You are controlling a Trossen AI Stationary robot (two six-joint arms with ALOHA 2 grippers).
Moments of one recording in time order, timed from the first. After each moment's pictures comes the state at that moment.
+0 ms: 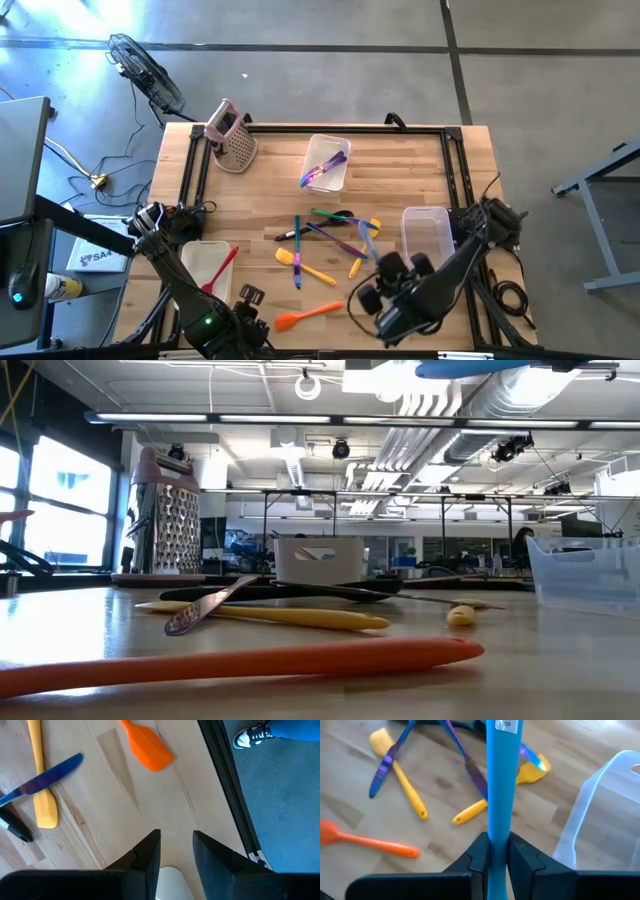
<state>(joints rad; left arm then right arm) -0.90 1.92 1.81 -1.30 -0.15 -0.47 0.74 1.92 1.80 -1.57 0.55 1.84</state>
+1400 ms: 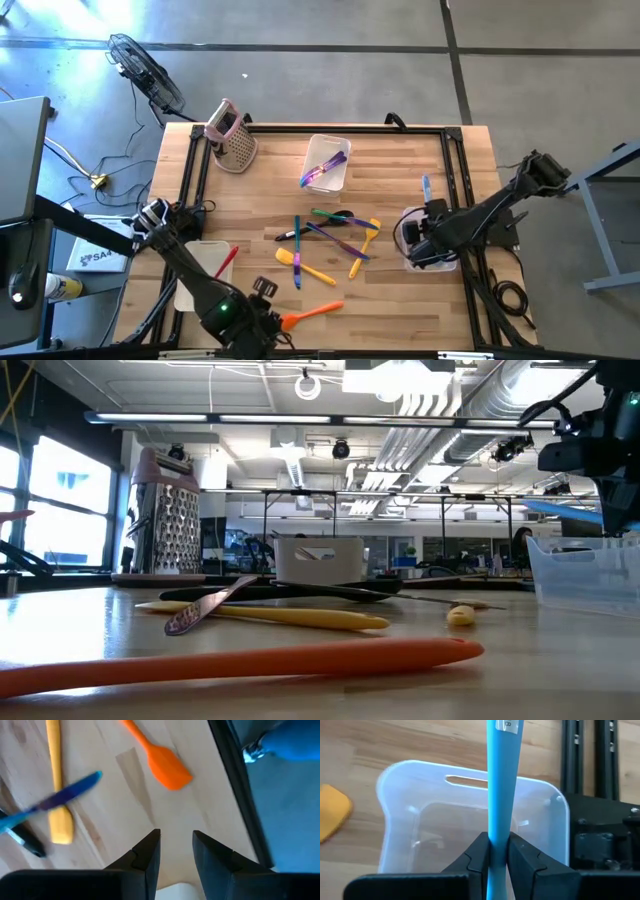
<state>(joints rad) -0.81 1.92 1.81 -1.26 -0.14 -0.40 0.53 1.35 0.81 -1.39 0.39 2.01</state>
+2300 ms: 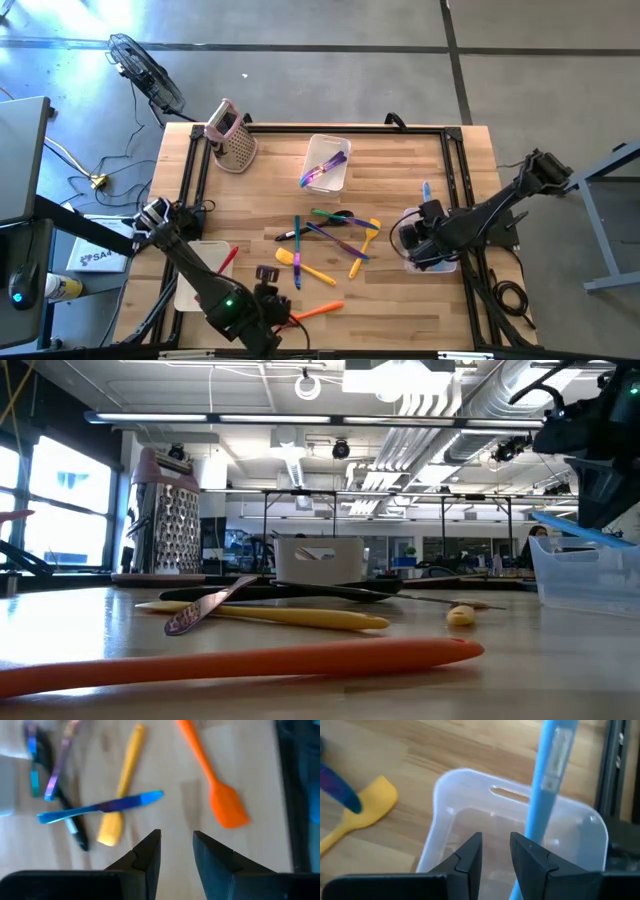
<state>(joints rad) -0.78 1.92 1.81 -1.26 -0.40 -0.58 0.55 1.30 0.81 -1.29 0.49 1.86</state>
